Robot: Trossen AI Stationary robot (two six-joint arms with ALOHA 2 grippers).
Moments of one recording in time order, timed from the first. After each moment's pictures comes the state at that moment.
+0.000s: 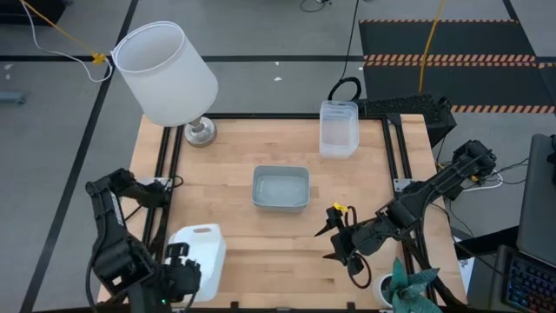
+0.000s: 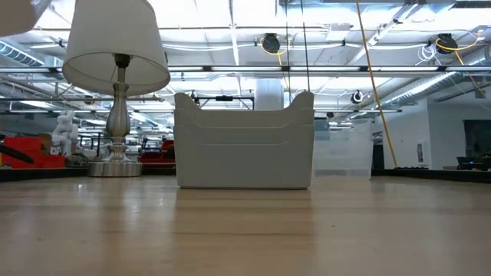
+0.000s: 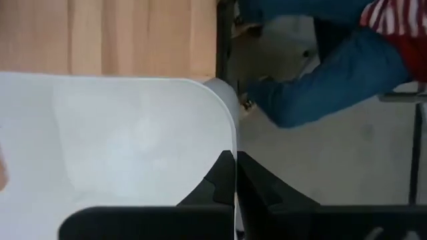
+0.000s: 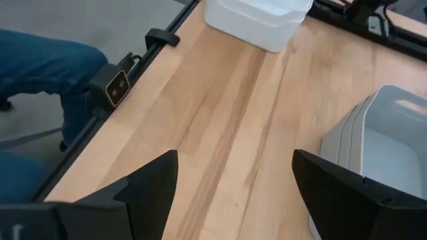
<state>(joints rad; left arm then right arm) -0.97 1.79 2.10 -1.49 -0.11 -1.01 0.60 1.31 1.02 -0.39 0.26 0.06</state>
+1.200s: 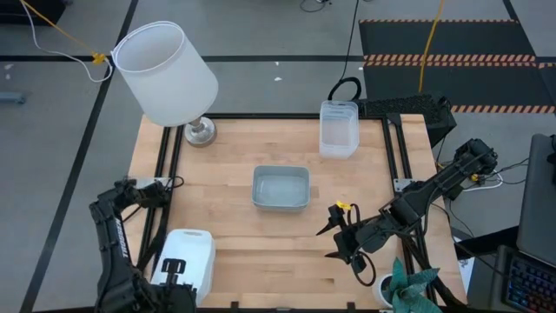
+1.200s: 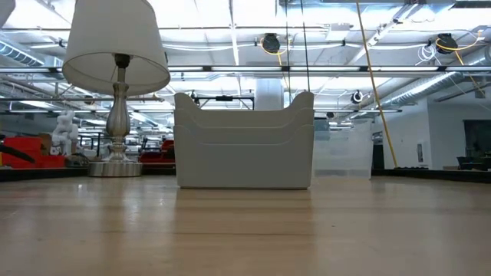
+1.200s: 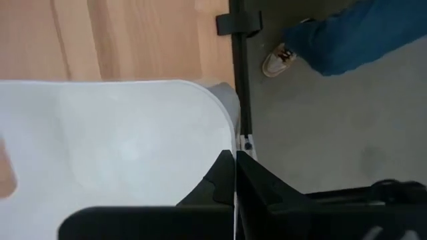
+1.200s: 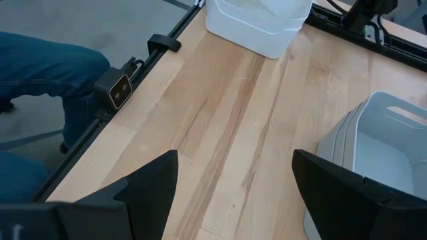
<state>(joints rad) -1.07 1.92 2.08 -1.57 -0.08 -0.99 0.60 1.28 1.02 -0.40 0.26 0.04</state>
